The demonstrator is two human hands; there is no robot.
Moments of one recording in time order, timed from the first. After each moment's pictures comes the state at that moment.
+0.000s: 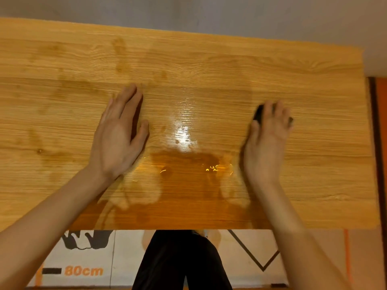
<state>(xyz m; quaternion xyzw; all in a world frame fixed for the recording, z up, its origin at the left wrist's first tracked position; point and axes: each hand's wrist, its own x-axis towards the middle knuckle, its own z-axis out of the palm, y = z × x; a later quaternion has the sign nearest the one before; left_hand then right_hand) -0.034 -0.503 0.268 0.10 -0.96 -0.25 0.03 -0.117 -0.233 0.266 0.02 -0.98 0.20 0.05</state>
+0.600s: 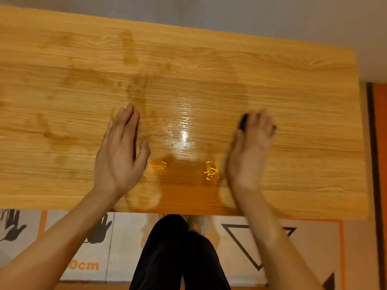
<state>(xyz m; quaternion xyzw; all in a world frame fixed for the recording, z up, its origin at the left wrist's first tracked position) 0.025 -0.477 0.258 0.15 -0.96 -0.22 0.05 -0.077 -0.249 0.268 0.04 -0.98 0.21 0.06</state>
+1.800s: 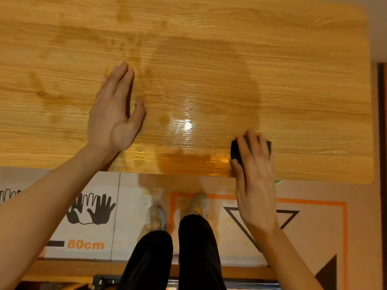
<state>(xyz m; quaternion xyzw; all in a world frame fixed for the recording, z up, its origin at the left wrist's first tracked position) 0.027 -0.478 0.257 0.15 -0.95 -0.26 0.07 0.038 -0.175 0.276 0.17 -0.94 0.28 -0.05</state>
